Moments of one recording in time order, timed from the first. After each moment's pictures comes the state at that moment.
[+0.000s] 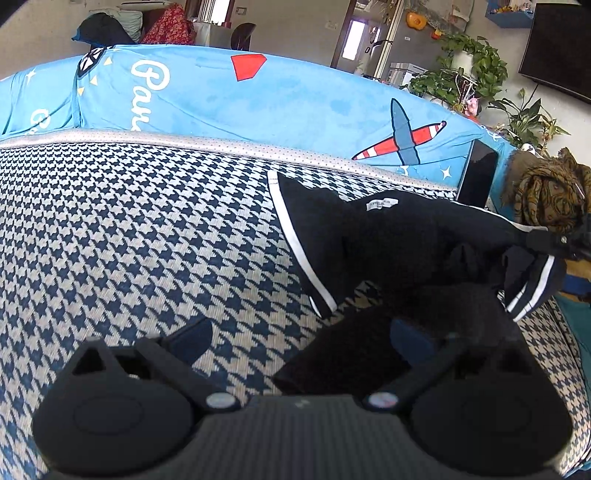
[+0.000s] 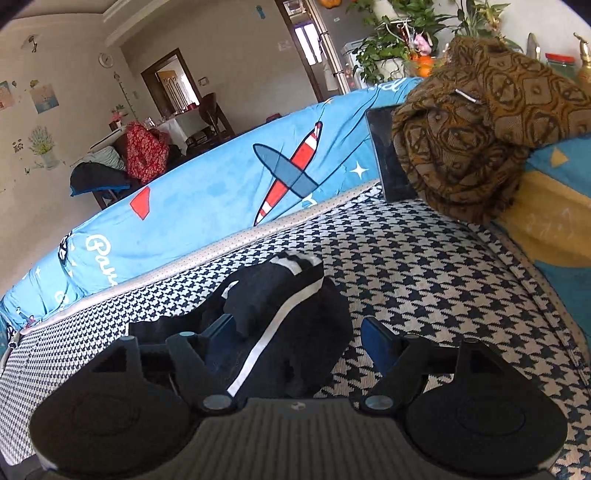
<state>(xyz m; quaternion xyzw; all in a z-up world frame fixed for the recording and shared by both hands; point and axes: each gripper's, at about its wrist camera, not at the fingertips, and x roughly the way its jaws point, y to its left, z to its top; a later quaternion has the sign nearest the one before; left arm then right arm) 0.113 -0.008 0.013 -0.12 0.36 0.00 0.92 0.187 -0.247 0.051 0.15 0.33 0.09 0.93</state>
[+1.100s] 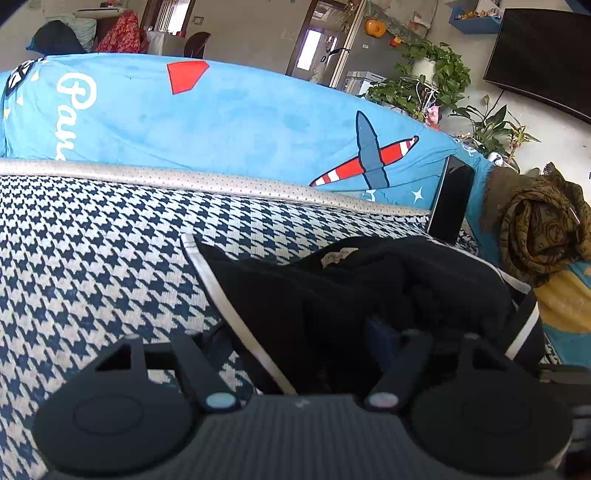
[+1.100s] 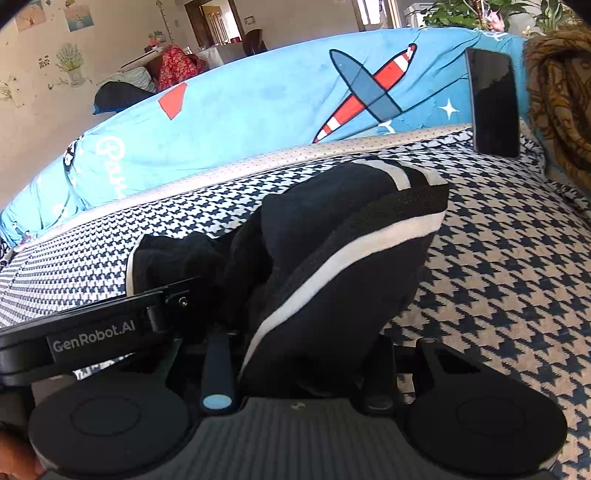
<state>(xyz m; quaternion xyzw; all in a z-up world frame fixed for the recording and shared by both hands) 0.196 -0.011 0.011 -0.13 0.32 -0.08 0.94 0.231 -0.151 -0.018 0.07 0.39 0.16 0.91</state>
